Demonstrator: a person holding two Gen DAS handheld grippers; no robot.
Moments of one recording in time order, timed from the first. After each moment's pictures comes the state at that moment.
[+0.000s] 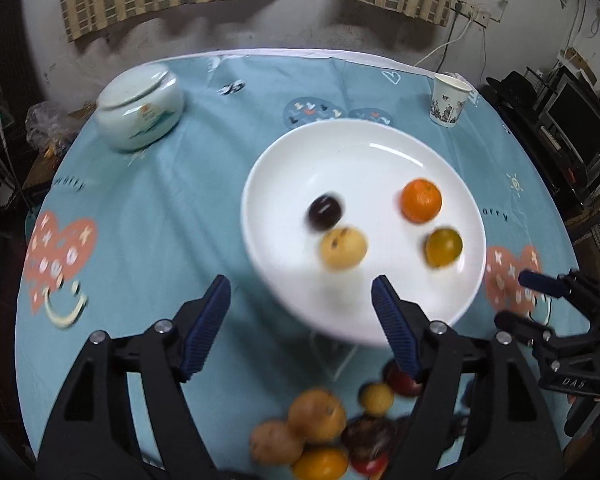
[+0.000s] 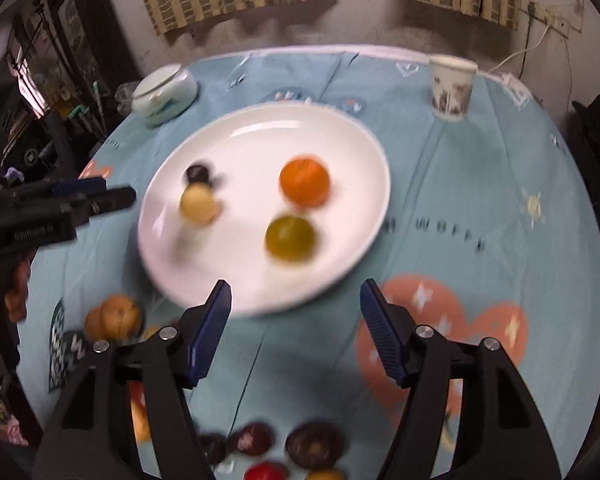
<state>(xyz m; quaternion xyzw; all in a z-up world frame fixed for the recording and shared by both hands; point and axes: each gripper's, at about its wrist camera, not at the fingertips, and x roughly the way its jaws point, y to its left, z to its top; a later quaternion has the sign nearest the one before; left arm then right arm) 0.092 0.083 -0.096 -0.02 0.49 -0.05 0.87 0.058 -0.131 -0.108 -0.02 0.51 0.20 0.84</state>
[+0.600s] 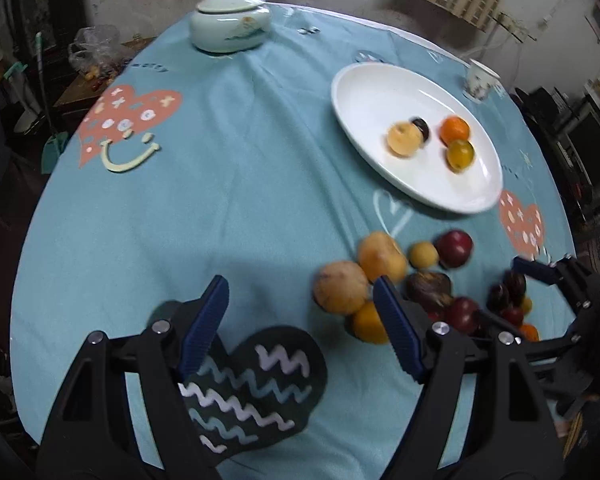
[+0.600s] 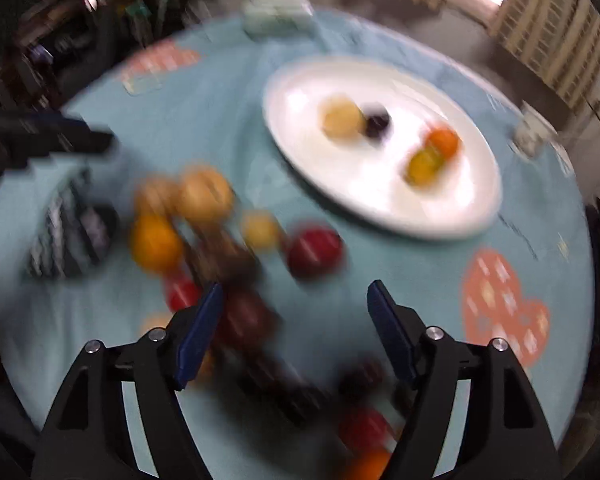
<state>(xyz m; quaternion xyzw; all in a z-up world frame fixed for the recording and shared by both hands) -0.014 0.135 -0.112 -0.08 0.53 -0.01 0.84 -0.012 -0.071 -0.124 -0.18 0.50 0.23 0.81</state>
